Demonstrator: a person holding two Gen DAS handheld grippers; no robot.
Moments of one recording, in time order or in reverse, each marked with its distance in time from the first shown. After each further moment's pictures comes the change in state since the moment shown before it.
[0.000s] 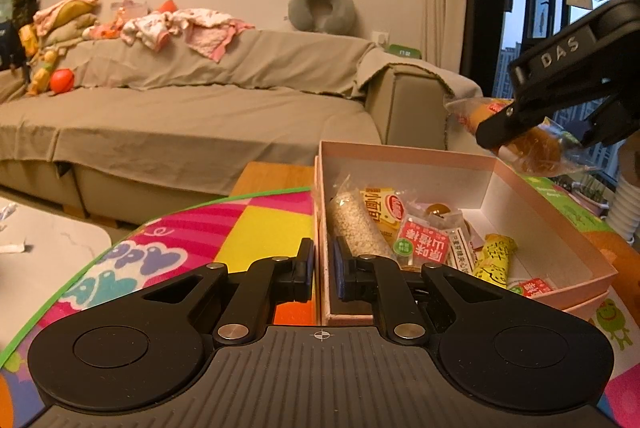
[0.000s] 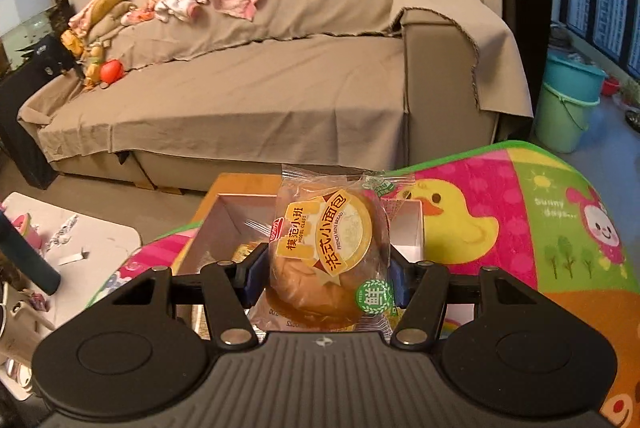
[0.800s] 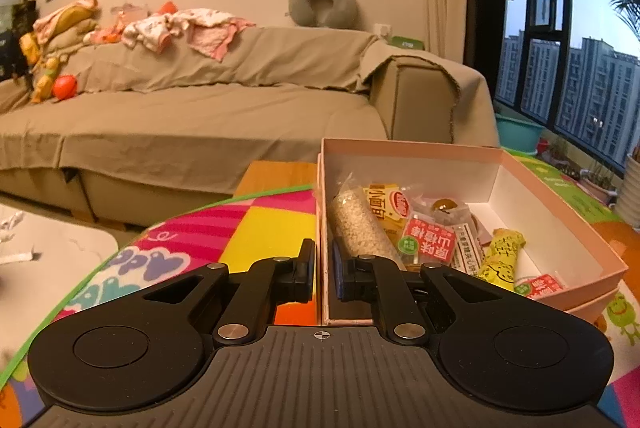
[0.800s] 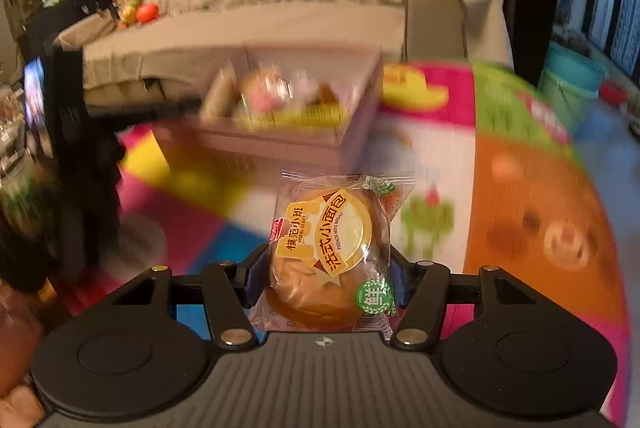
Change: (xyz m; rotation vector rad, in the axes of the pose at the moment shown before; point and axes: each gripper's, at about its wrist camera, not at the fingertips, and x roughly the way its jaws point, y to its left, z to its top) left arm 0.002 -0.005 0.003 0.032 0.017 0.024; right arm -0.114 -0.039 -0.154 -0.147 0.035 0.041
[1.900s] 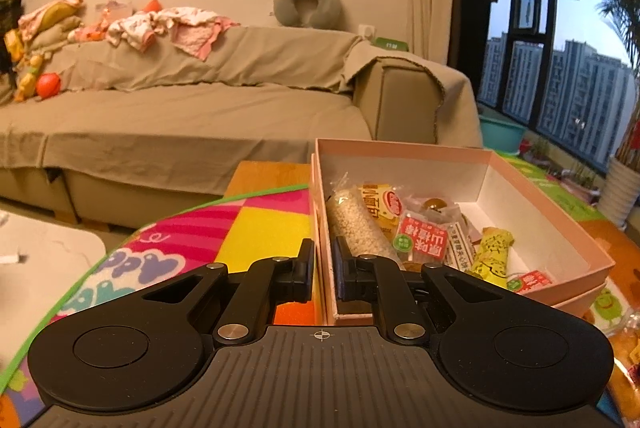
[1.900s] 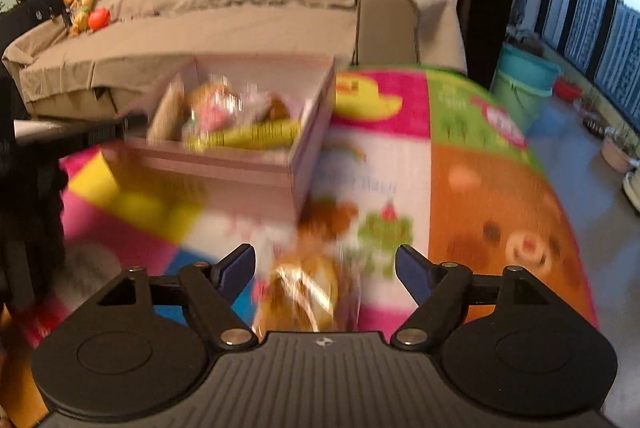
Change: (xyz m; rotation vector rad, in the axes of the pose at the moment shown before) left arm 0.001 0.007 0.001 0.009 0.008 -0.052; right arm 0.021 -0.001 0.000 0.052 0.024 -0.161
